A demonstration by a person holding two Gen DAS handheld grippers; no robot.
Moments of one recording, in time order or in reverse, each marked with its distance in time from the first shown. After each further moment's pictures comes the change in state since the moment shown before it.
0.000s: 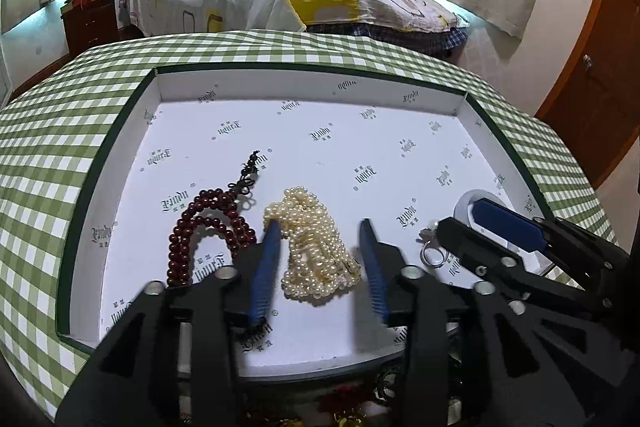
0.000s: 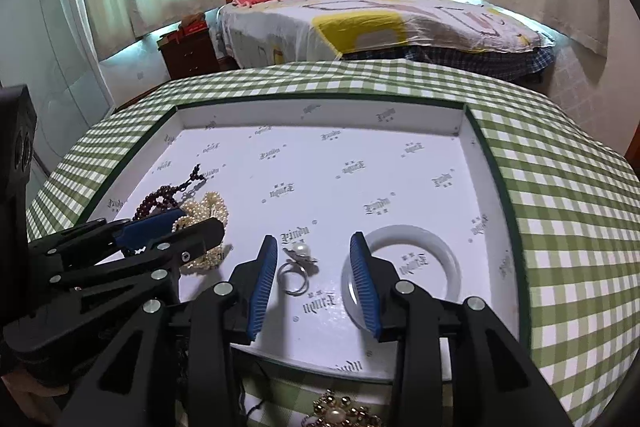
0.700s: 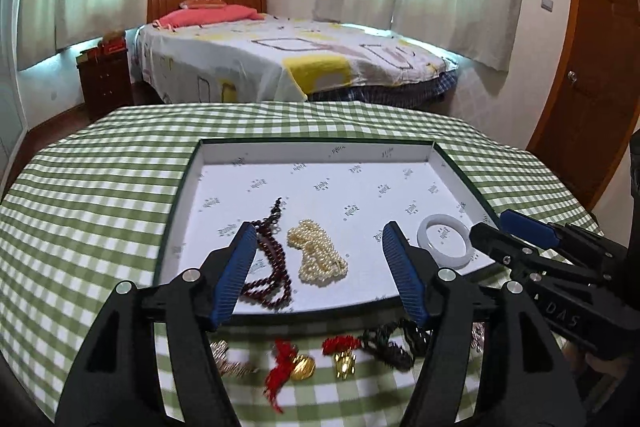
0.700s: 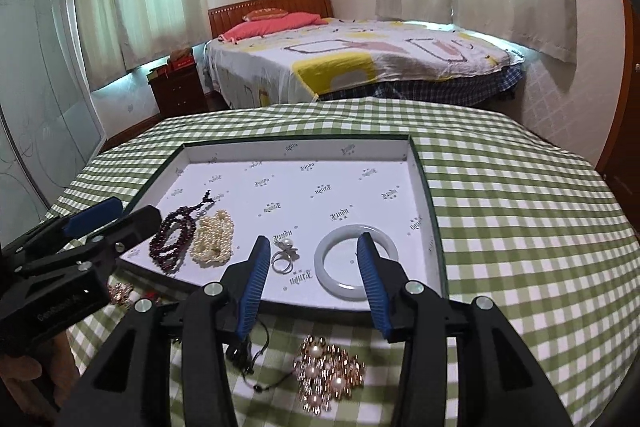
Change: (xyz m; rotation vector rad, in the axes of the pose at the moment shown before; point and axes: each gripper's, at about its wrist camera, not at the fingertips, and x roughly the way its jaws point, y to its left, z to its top) left arm -0.094 -0.007 -0.015 0.063 -0.217 0.039; right arm -0.074 -0.003 -0.014 0.037 -0.124 -0.052
